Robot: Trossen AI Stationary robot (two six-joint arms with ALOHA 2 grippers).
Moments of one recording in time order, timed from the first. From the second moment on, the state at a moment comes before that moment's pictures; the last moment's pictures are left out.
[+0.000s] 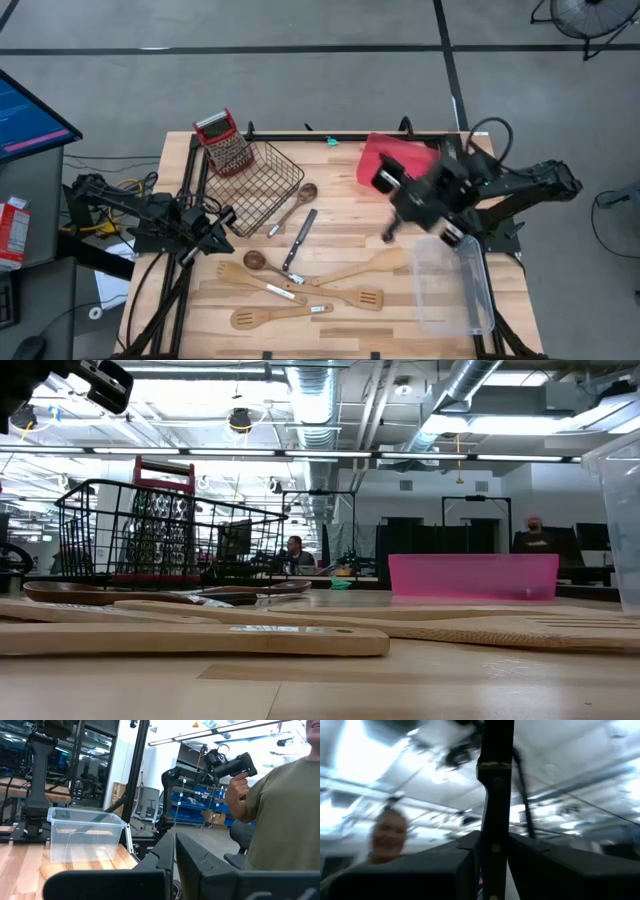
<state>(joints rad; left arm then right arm) -0.32 0.29 0.12 0.41 0.18 -0.27 0.19 1.26 1.15 0.88 -0.42 0.45</state>
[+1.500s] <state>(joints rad) -0.32 0.29 0.12 0.42 0.18 -0.27 -0.43 1.55 1.20 -1.10 0.29 0.41</state>
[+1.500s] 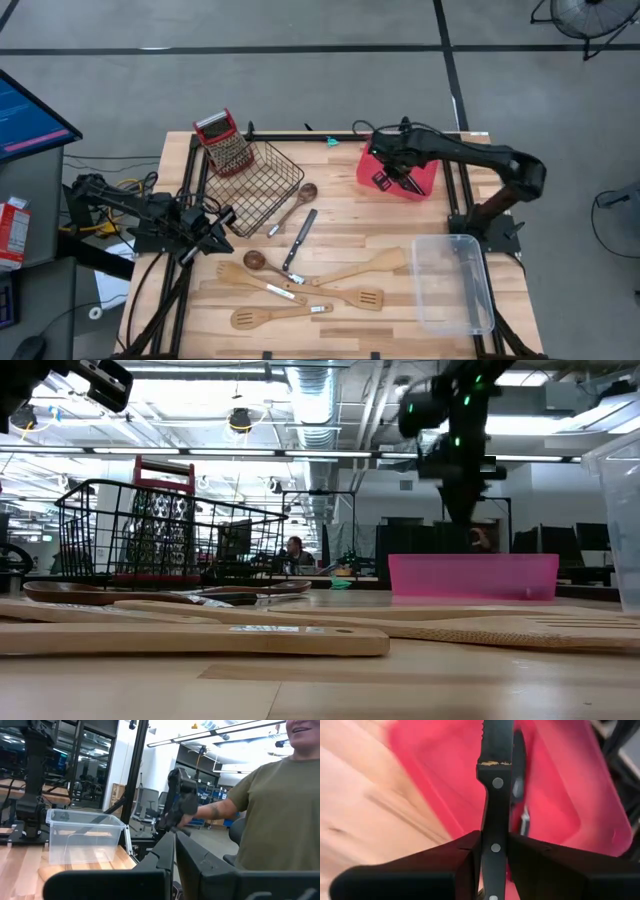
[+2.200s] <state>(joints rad) -0.32 0.29 0.12 0.43 0.18 -0.27 -0.55 1.78 1.14 -1.11 0.29 0.30</state>
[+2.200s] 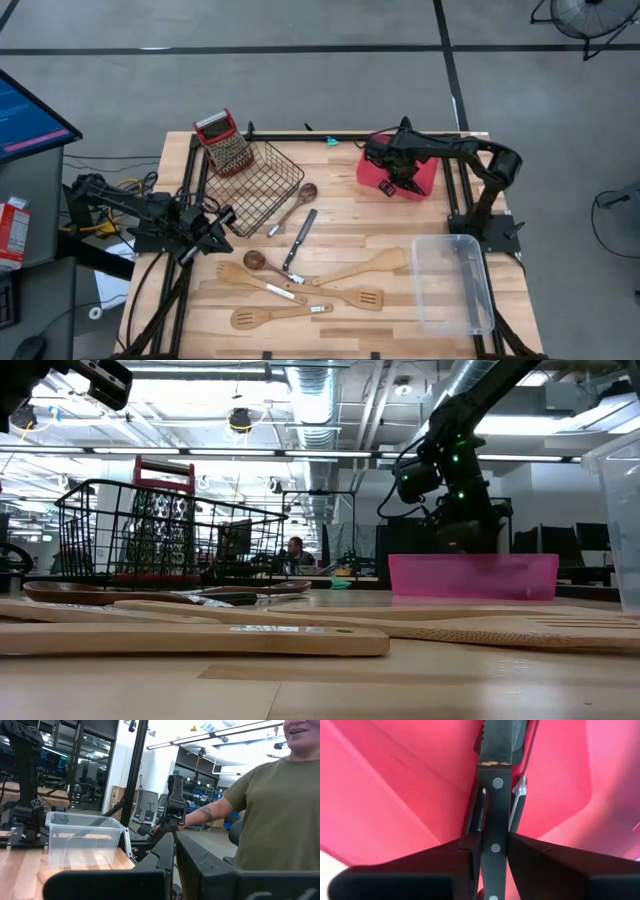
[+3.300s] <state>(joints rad) -0.32 0.29 0.12 0.43 0.18 -0.27 -0.17 1.58 1.56 -0.94 0.16 0.47</state>
